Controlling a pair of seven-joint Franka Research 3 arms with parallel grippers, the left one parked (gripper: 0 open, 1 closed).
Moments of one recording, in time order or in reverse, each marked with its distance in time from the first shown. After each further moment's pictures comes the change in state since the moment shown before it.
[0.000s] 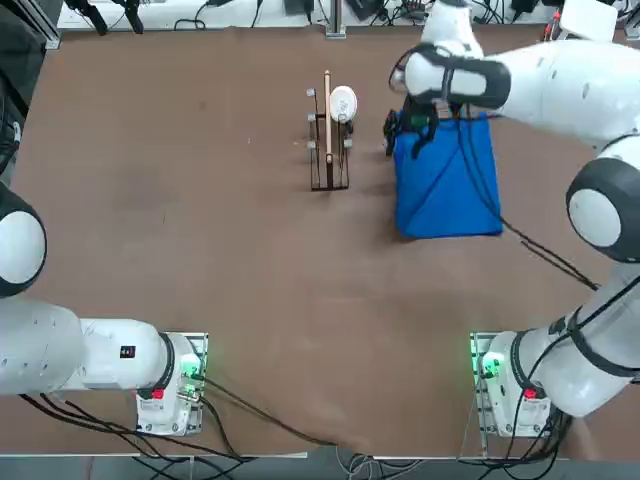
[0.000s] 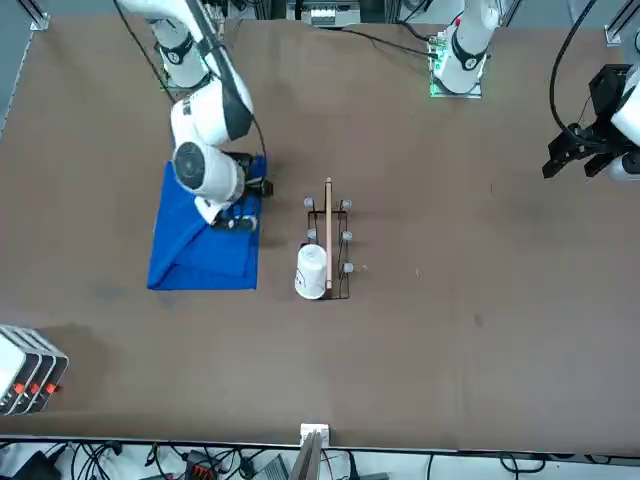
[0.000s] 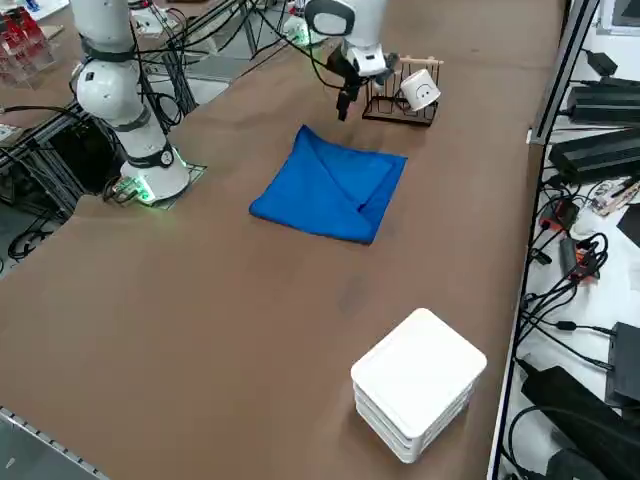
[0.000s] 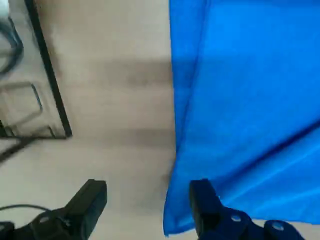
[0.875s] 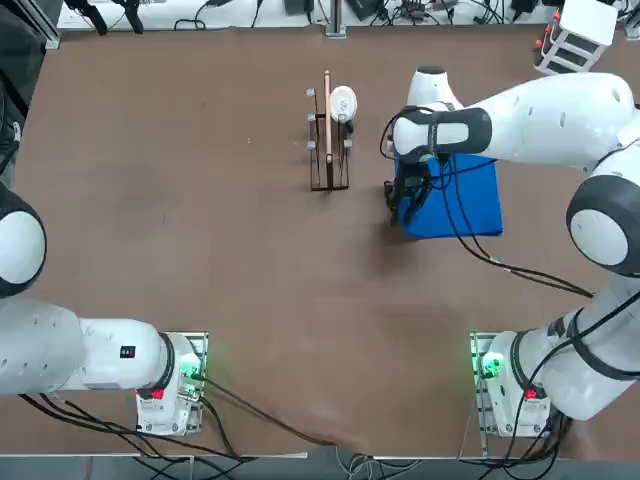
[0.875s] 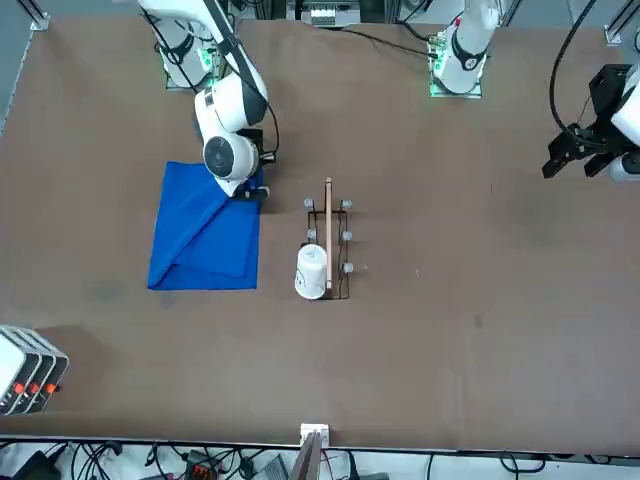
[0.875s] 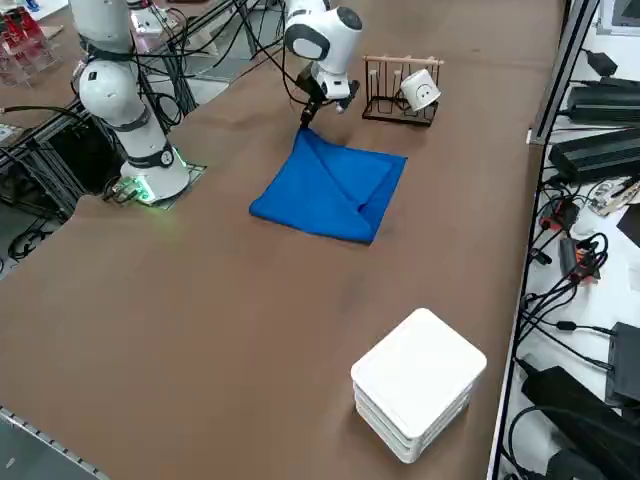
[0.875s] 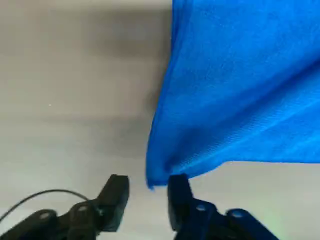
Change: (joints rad) arm 0.095 -0.042 0.051 -0.273 0.056 0.011 0.000
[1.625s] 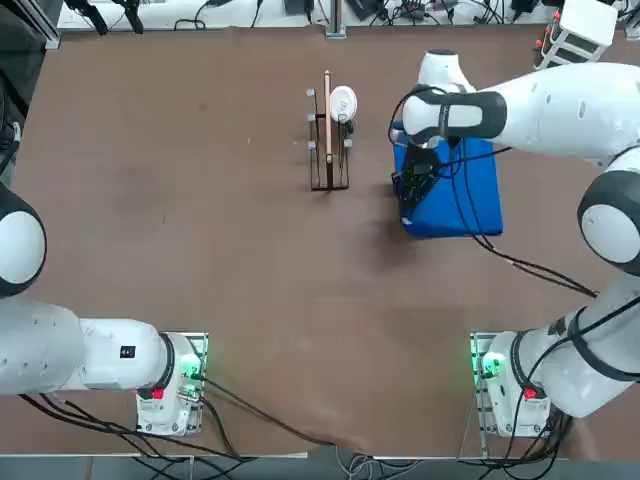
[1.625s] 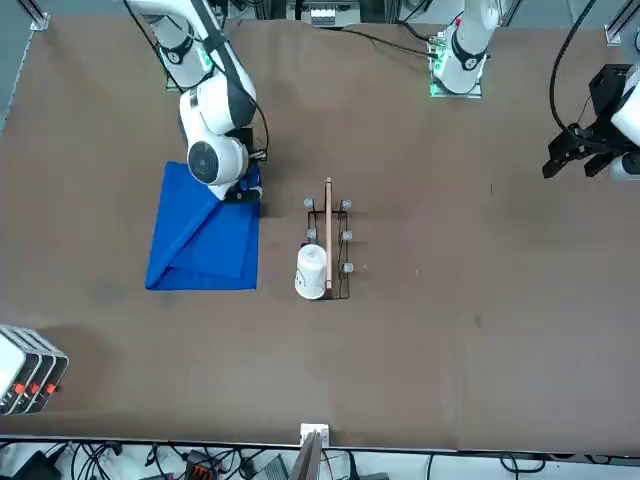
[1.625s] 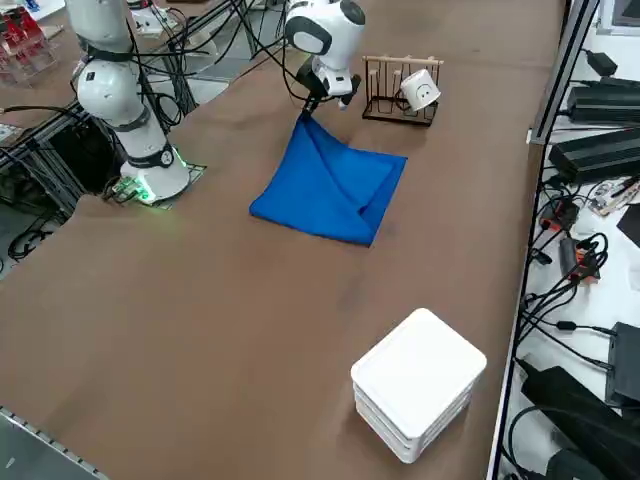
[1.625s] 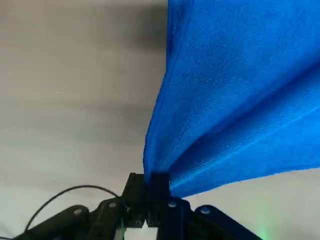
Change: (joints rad) arm -0.039 -0.037 0.006 0.006 0.000 -0.069 -0.046
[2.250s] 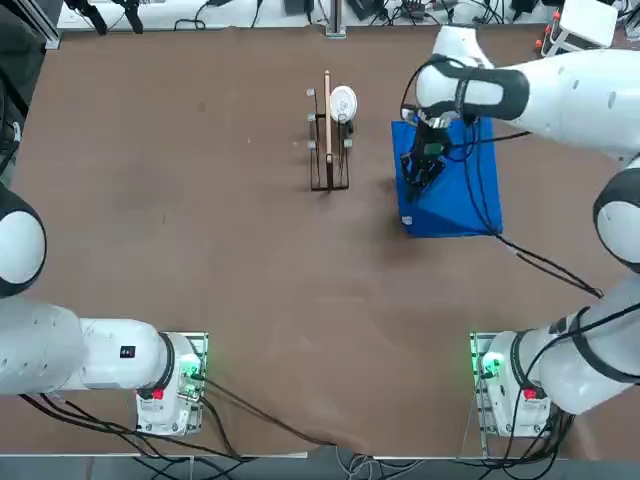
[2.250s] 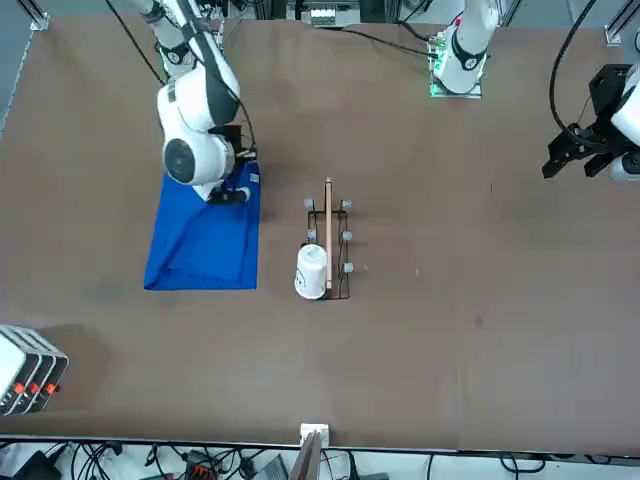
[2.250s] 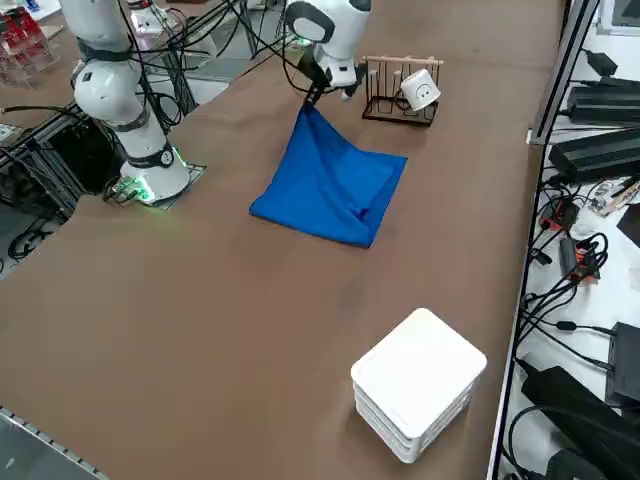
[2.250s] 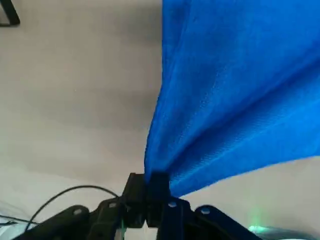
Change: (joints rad) arm -0.067 -0.037 0.001 0.053 0.002 -0.102 -0.034
